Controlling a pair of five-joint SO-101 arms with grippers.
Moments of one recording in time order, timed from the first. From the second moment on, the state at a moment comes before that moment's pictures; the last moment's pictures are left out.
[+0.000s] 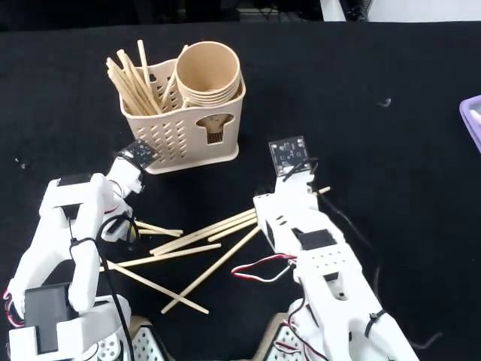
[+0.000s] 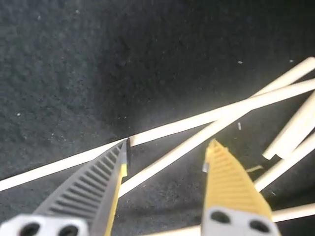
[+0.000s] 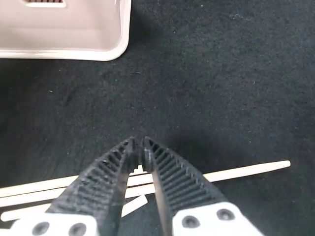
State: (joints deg) left arm -14.9 -14.8 50.2 52.4 -50.3; right arm -12.3 -43.2 80.4 18.9 2.5
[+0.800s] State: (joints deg) left arm -24.4 -14.7 47.4 55.4 -52.0; right arm -12.3 -43.2 80.4 18.9 2.5
